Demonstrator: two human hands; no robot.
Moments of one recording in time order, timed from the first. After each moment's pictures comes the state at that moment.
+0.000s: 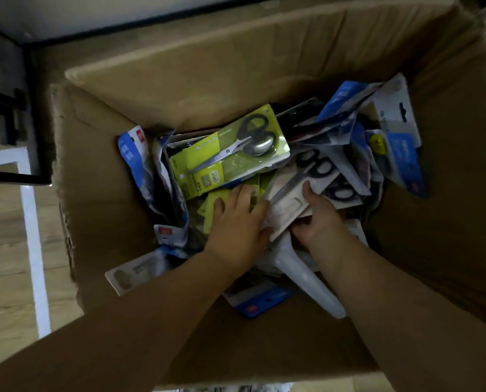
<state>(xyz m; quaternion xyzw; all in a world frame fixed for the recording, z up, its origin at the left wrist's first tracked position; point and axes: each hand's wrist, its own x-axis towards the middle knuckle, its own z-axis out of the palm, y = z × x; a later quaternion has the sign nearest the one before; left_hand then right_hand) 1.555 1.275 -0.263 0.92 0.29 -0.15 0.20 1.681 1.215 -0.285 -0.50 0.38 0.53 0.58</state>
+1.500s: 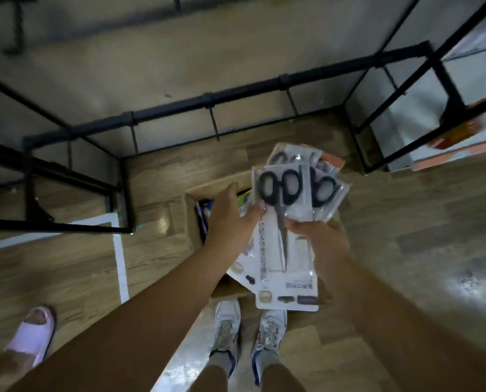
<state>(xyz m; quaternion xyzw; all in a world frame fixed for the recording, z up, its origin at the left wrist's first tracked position) 1.574 1.312 0.132 0.71 0.49 -0.04 0.51 1.665 1.195 0.151 -0.70 0.18 0.45 0.53</state>
